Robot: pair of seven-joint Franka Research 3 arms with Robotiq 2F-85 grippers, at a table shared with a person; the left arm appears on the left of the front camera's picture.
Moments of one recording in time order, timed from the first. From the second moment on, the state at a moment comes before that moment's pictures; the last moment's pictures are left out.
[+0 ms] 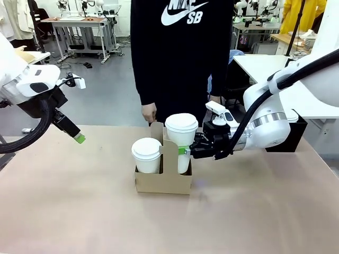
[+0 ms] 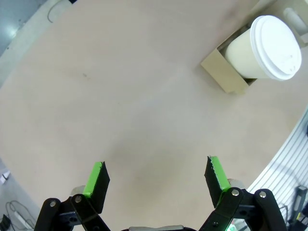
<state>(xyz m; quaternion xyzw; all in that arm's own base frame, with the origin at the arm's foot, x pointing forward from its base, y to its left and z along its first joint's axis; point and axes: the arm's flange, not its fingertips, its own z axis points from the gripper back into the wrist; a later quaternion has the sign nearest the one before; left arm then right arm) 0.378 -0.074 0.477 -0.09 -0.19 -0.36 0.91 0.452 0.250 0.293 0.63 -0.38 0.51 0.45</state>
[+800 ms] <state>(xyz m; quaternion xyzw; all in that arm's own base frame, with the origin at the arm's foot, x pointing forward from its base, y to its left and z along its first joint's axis) 0.378 -0.074 0.477 -0.09 -0.19 -0.36 0.91 0.458 0.245 0.243 0.63 -0.36 0.53 0.44</state>
